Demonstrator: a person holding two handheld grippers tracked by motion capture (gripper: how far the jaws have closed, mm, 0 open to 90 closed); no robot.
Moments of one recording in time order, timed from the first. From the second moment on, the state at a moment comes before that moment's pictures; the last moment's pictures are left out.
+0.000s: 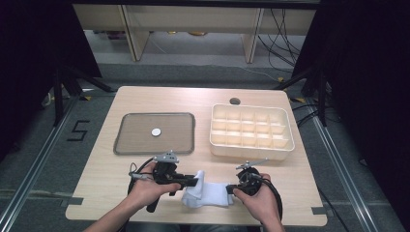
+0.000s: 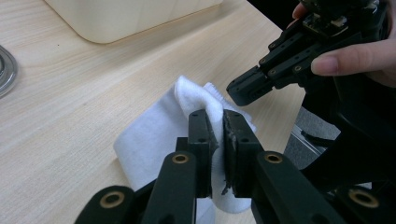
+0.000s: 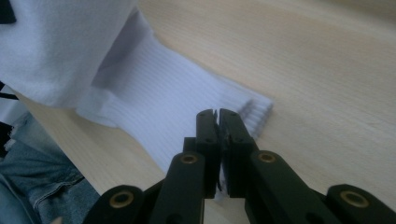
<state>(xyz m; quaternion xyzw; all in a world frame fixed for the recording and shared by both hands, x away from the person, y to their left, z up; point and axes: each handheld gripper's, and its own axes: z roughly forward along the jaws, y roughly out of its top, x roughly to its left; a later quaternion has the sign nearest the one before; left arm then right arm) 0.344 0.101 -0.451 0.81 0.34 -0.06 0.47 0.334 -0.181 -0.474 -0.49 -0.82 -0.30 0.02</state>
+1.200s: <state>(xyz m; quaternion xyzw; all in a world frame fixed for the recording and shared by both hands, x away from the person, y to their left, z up) 0.343 0.080 -0.465 0.83 0.33 -0.05 0.45 0.337 -0.183 -0.490 -0.51 -0.81 -0.30 0.02</state>
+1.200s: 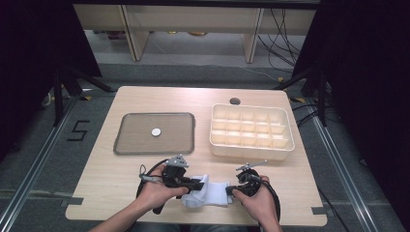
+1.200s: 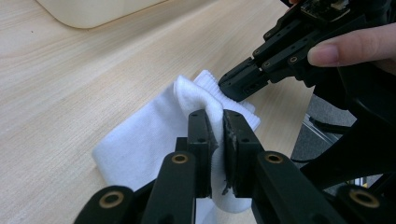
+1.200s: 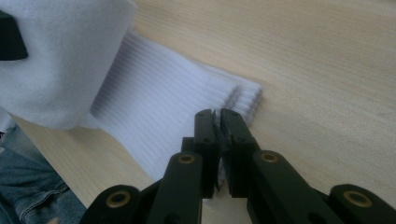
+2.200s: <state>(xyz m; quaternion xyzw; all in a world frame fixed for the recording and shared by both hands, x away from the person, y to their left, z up) 0.344 0.066 -0.470 0.84 0.32 -0.05 0.44 0.336 -0.180 -0.489 -0.51 -0.81 -0.30 0.03</state>
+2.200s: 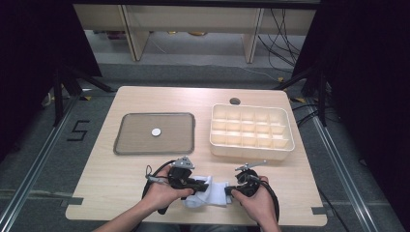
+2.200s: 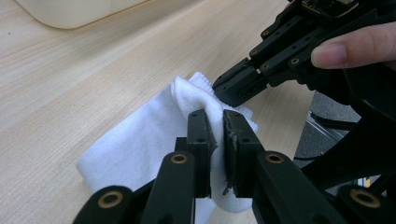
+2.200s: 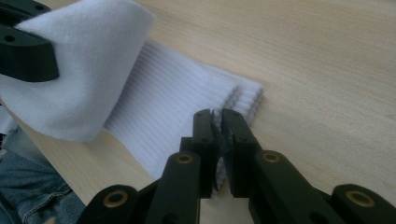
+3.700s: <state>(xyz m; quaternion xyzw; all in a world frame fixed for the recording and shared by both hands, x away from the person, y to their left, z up) 0.345 0.054 -0.469 0.83 0.33 -0.05 0.44 0.333 -0.173 -0.489 -0.50 -0.81 -0.31 0.02</state>
